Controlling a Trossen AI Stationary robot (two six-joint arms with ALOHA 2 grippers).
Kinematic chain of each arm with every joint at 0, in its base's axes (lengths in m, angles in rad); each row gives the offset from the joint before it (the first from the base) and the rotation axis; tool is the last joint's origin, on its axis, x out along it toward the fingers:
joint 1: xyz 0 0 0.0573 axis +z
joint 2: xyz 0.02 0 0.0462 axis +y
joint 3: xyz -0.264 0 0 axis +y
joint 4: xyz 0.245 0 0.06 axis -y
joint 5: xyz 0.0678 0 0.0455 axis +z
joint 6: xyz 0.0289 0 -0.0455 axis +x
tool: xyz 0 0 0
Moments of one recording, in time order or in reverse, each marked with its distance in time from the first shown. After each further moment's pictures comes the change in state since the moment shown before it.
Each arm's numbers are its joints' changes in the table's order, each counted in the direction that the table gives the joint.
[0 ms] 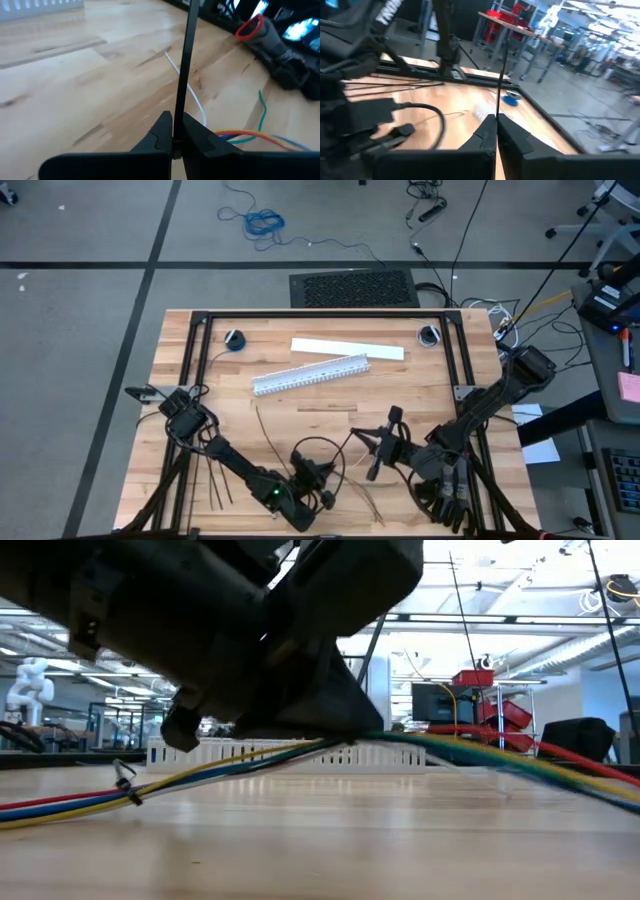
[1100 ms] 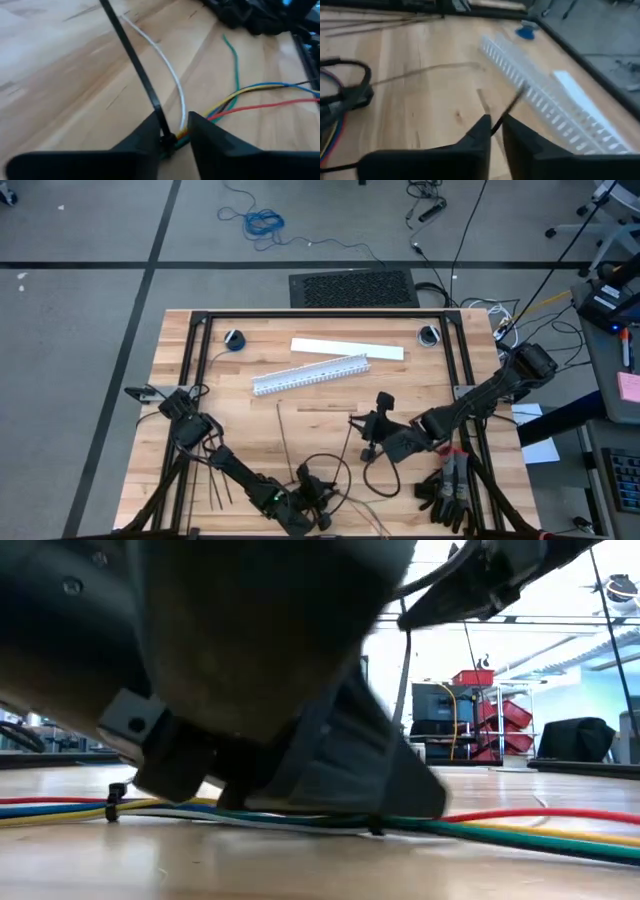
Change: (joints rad) left arm -0.042 0.072 0.004 0.262 -0.181 0.276; right arm -0.174 -0.026 -0.003 -0.490 0.285 0.433
